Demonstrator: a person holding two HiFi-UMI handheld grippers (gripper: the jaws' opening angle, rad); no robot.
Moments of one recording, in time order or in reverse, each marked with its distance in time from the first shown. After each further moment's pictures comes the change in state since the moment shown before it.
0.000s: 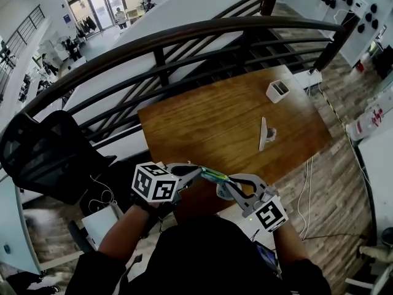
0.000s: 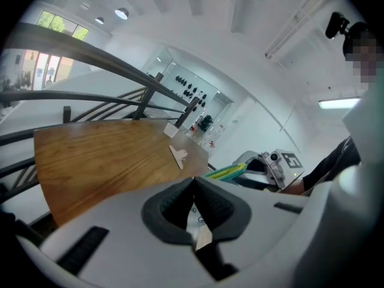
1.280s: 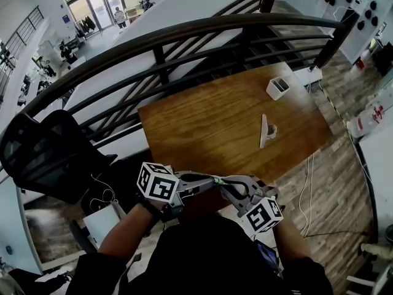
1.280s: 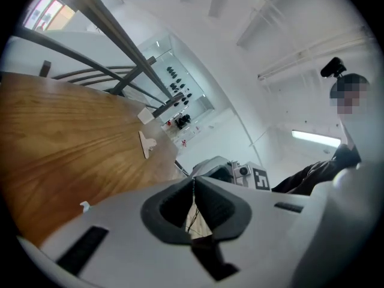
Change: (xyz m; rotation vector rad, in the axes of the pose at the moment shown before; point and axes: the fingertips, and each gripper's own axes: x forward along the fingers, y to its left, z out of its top) left arm 0.009 -0.051 -0.014 -0.172 0.018 -0.327; right arm 0.016 0.025 -0.014 -0.155 0.112 0.047
